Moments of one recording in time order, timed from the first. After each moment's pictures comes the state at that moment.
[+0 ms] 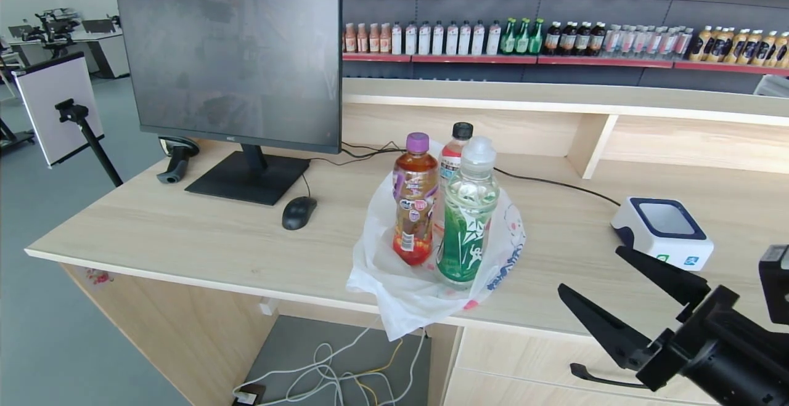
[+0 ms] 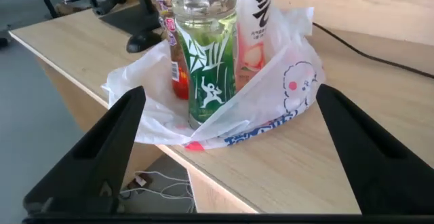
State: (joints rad) left arm 0.00 0.00 0.00 -0.01 0.00 -0.02; right arm 0.61 1.40 -0.01 -1.48 -0.09 -0.02
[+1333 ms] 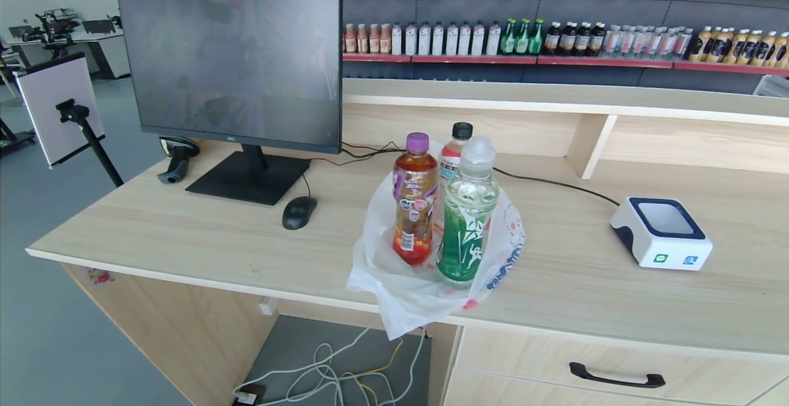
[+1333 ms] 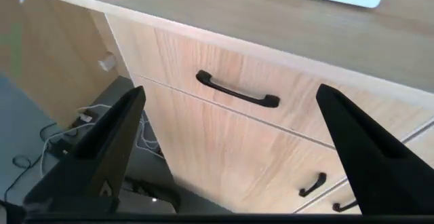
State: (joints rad) left arm 0.00 0.00 0.00 -0.01 0.00 -0.02; right arm 0.25 0.15 -0.03 0.02 -0.11 -0.05
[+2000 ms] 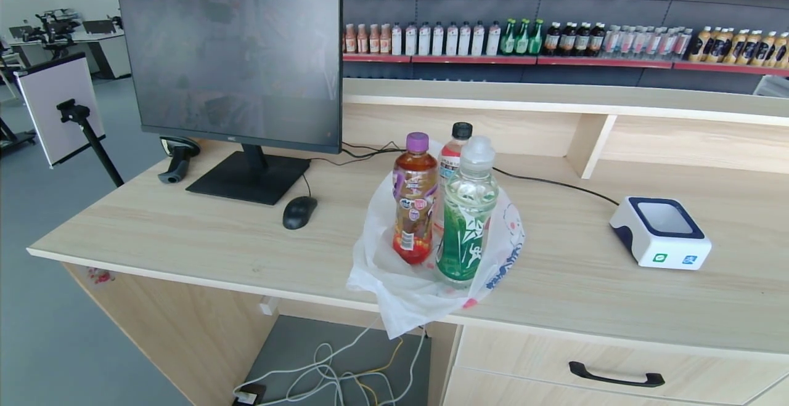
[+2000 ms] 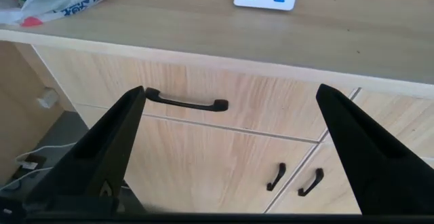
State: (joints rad) left arm 0.00 0.00 0.00 -0.01 0.00 -0.02; right arm 0.06 0.08 -0.02 0.01 -0.10 -0.07
